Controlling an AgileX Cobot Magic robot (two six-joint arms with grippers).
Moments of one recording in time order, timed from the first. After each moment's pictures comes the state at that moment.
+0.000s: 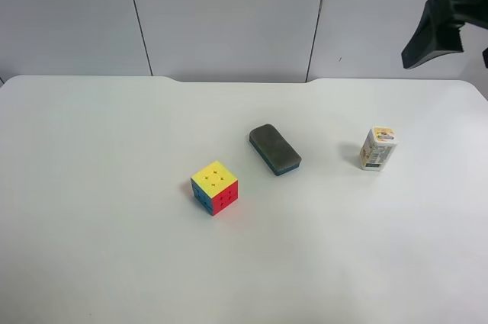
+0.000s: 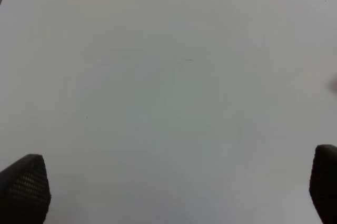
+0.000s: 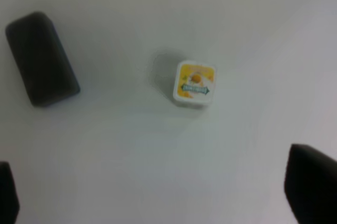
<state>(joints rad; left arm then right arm) -0.03 0.00 -0.51 0.01 1.06 -0.01 0.18 1.20 -1.10 0.01 1.01 0.02</state>
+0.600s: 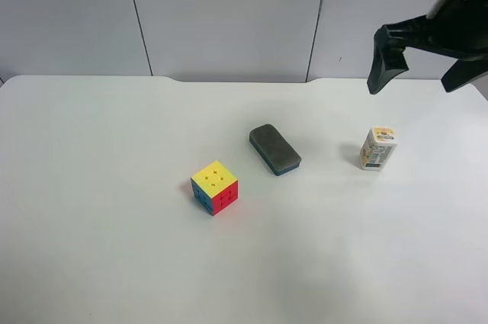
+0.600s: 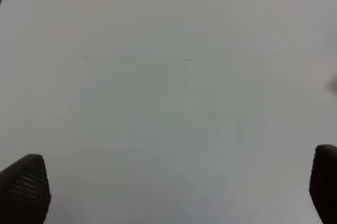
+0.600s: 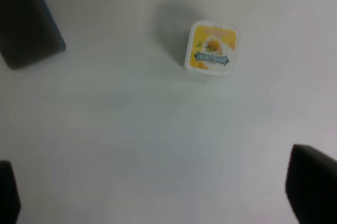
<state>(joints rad) -0.03 0.00 -0.51 0.01 1.06 -0.01 0.22 1.45 -1.22 -0.01 1.11 0.11</state>
